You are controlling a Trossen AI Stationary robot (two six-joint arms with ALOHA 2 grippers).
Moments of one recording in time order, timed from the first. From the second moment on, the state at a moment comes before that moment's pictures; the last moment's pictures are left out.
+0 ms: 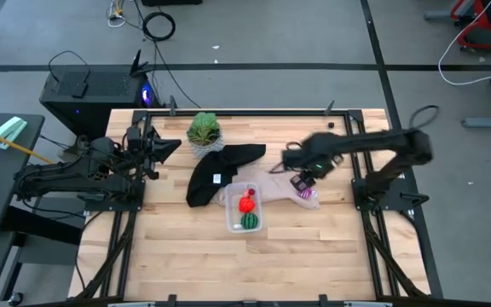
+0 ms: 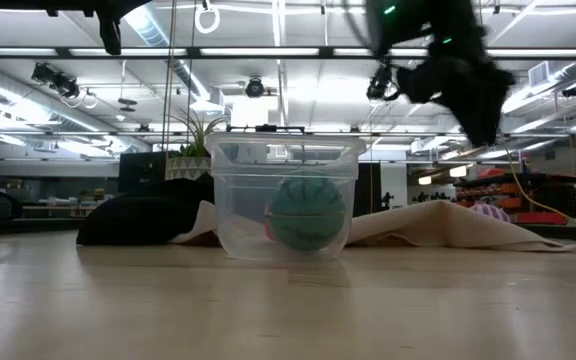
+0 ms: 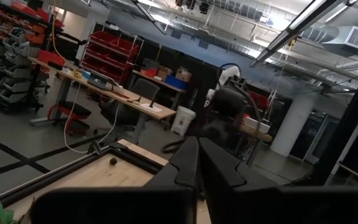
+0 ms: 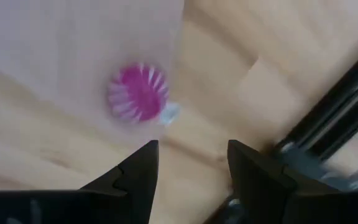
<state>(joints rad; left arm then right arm) 0.12 0.42 0.44 0.21 -0.18 -0.38 -0.08 1.58 1.28 -1.45 0.04 0.90</state>
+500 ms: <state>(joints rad) 0.12 0.43 0.44 0.21 -0.18 -0.37 0.08 0.99 0.79 -1.10 0.09 1.62</state>
